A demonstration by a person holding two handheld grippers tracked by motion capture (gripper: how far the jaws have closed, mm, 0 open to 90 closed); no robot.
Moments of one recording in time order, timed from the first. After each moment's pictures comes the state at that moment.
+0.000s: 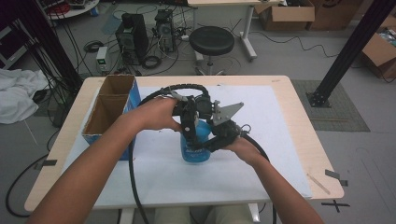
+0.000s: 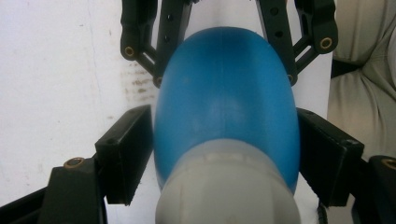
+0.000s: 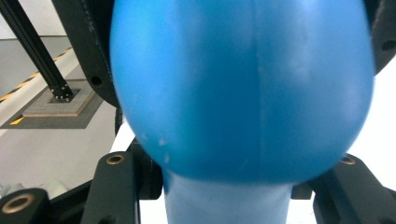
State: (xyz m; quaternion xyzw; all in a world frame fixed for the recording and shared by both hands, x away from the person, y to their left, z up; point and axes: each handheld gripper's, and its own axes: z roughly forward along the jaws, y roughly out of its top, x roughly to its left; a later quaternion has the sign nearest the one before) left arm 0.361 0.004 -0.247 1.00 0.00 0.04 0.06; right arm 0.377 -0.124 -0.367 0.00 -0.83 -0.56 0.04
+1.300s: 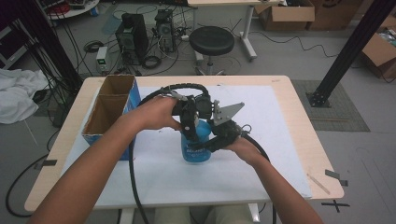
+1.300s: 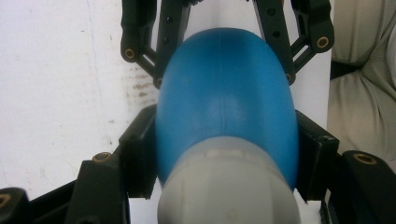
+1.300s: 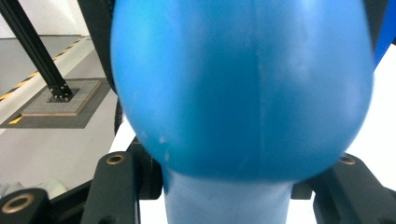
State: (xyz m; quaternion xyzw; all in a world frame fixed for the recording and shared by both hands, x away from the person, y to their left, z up) left arm 0.361 0.005 -0.246 1.00 0.00 0.04 0.07; right arm 0.377 -0.126 -0.367 0.00 -0.83 -0.56 0.04
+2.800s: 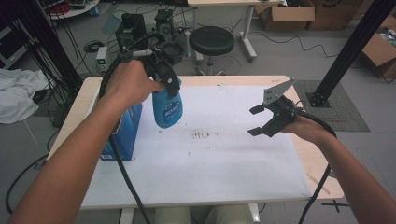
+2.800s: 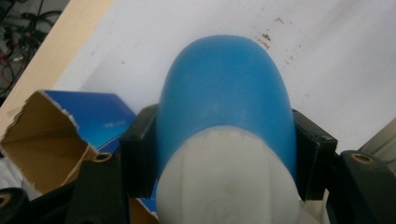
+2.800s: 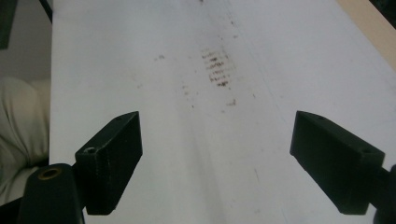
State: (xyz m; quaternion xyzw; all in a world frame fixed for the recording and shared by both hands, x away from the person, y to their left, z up) left arm 0.395 0.067 -0.146 0.91 0.38 0.12 0.07; right arm 0.396 -0.263 -0.296 -0.10 -0.93 -0.36 -0.05
